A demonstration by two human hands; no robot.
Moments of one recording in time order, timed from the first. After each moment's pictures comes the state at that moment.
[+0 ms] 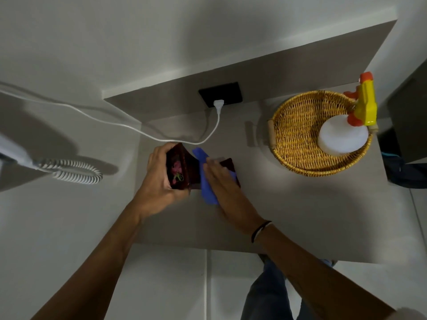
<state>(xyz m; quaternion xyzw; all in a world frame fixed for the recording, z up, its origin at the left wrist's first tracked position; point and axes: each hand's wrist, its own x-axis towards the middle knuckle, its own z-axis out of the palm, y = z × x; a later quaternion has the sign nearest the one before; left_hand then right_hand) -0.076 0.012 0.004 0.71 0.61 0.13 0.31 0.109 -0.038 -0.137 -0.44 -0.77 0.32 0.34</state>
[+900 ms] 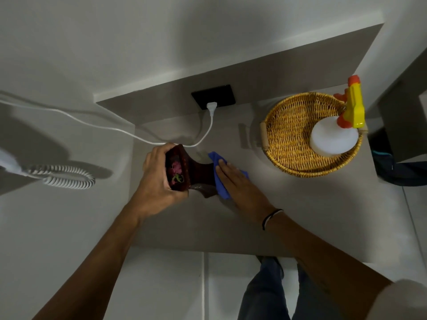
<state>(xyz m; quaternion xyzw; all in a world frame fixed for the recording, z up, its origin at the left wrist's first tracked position) -0.065 0.019 0.002 0.72 0.63 0.10 0.29 0.154 -0.024 -0.172 -0.48 -0.79 0.31 0.23</state>
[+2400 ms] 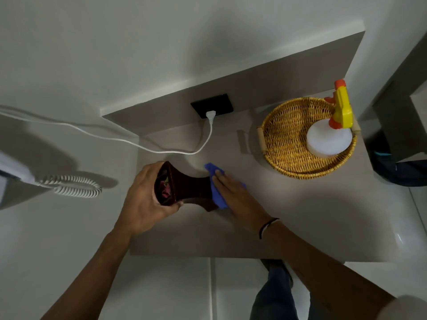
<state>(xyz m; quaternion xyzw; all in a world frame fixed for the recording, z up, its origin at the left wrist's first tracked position) -0.100 0.001 0.001 0.78 0.61 0.08 0.16 0.145 -0.038 -0.149 -0.46 -0.77 0.38 0.24</state>
